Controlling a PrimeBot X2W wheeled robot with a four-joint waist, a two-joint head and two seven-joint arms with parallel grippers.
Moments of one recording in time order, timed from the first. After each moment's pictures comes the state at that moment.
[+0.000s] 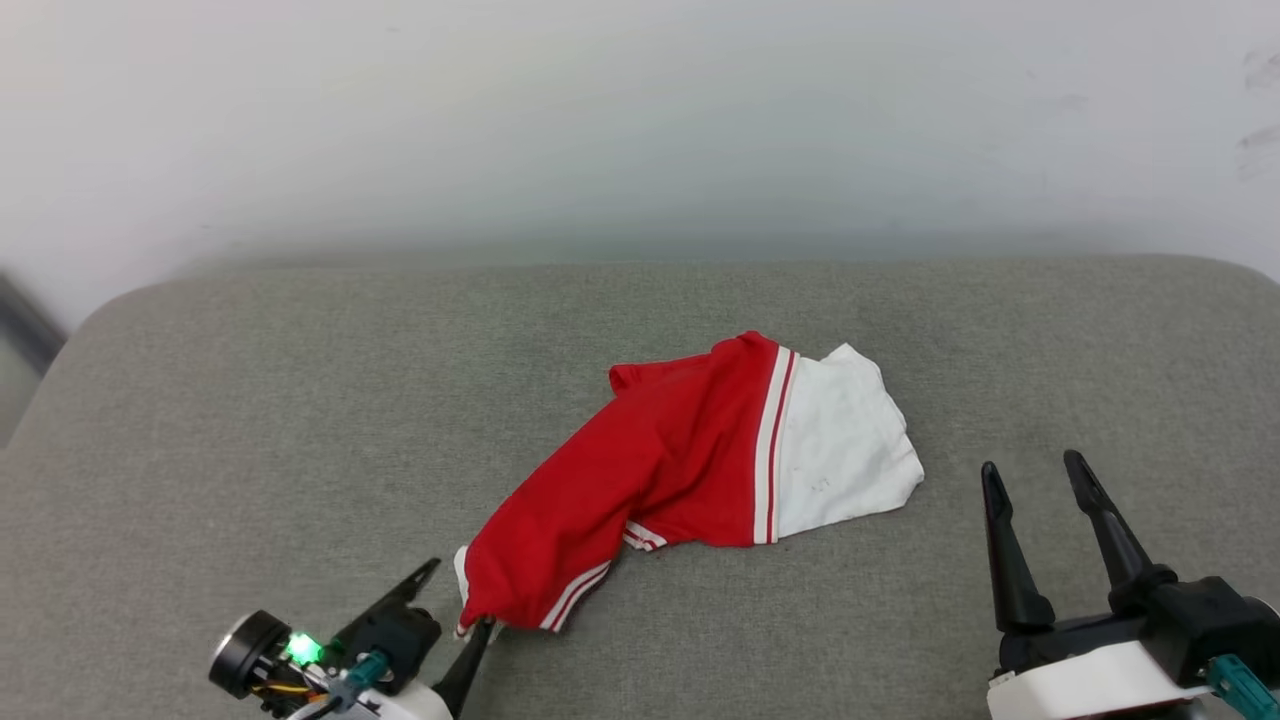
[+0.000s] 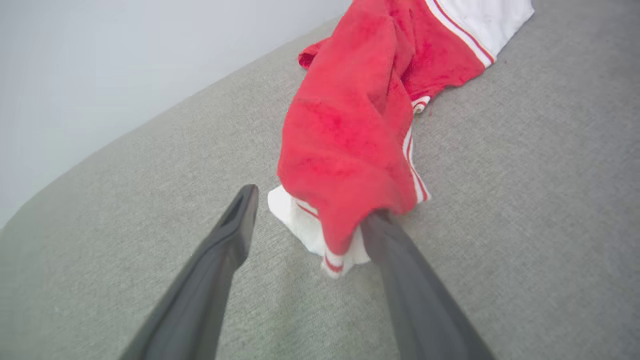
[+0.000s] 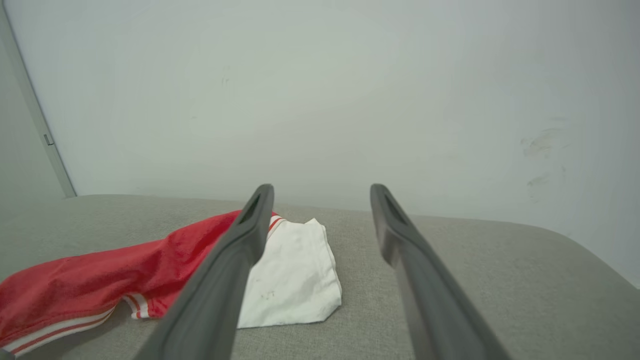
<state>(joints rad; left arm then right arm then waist) -0.22 0.54 -0.76 0.36 -0.40 0.07 -0.18 0.05 -0.05 0.02 0.01 0.06 0.13 -0.26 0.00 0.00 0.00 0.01</state>
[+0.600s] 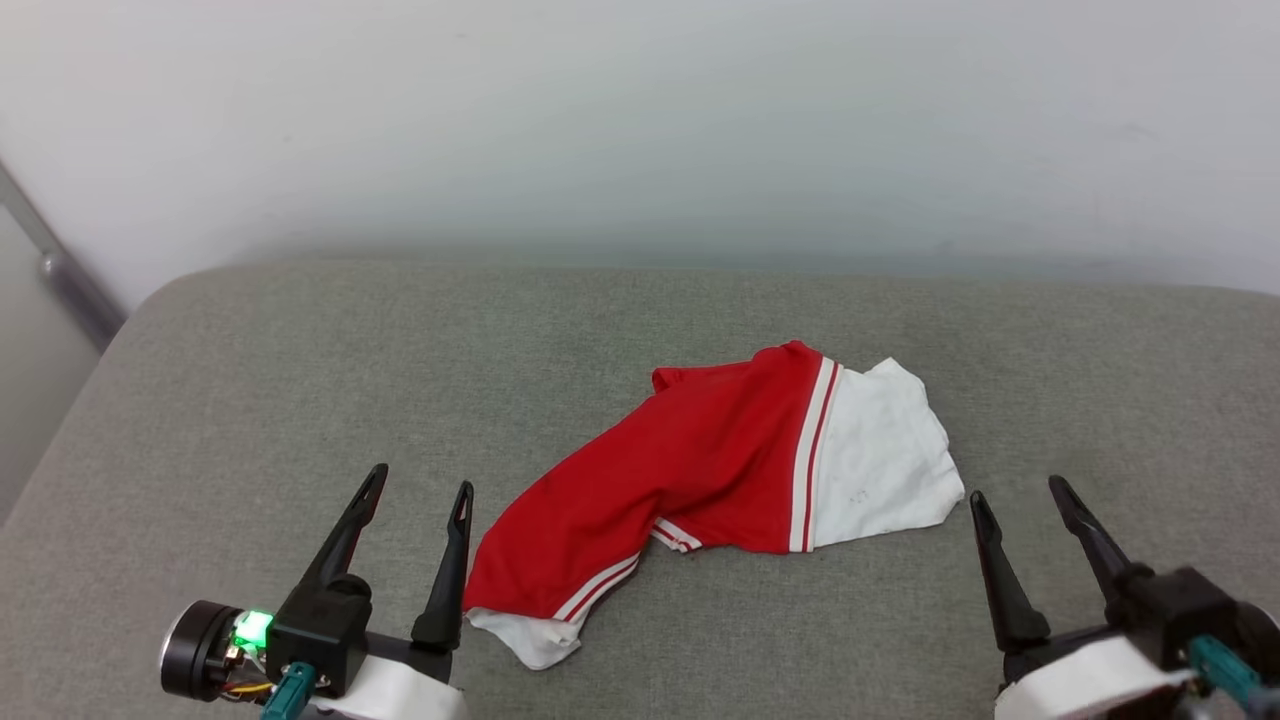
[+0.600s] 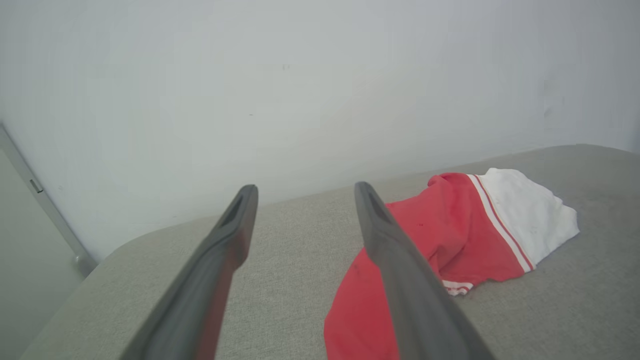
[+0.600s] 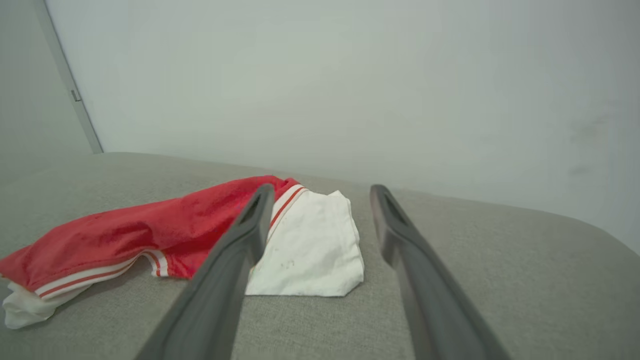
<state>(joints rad) -0.08 0.53 -0.55 -0.06 -0.42 0.31 -0.26 0.06 -0.09 0.04 0.04 0.08 0.13 -0.23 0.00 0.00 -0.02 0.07</state>
